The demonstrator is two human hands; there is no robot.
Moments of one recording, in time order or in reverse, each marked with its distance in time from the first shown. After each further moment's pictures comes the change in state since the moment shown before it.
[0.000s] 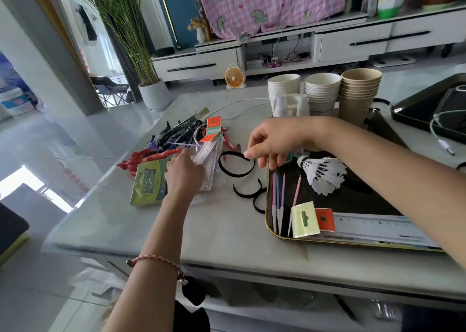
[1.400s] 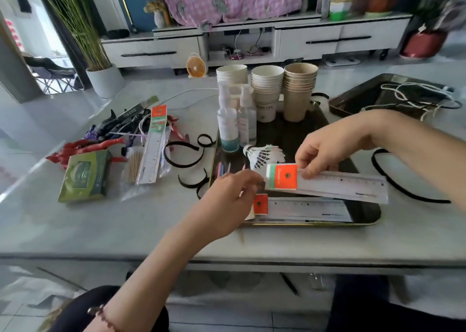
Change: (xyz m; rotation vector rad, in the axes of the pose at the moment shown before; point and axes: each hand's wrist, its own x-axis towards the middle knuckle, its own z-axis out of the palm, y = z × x) left_hand -0.137 0.105 0.022 -0.240 -0.528 0.575; right_hand -0.101 0.091 -0.052 -0.239 -0.375 0.366
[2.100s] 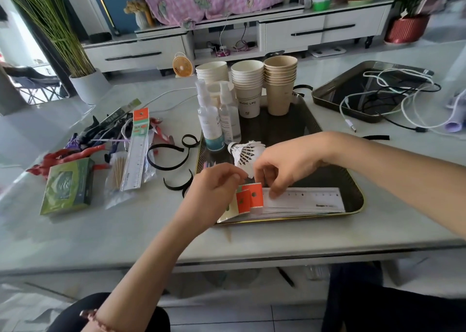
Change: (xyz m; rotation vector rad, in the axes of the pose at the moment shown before) left_hand 0.011 -0.005 0.008 -0.224 0.103 -0.150; right_hand 0.023 -0.020 0.034 -0.128 0.127 -0.166
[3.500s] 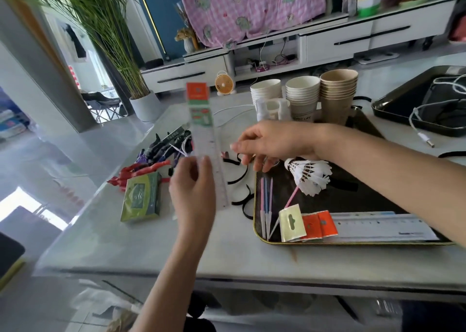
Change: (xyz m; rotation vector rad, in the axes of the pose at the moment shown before) left_hand 0.000 -0.023 -0.076 -0.145 0.792 0.027; right_hand 0.047 -0.082 -0.038 0.559 0.384 -0.264
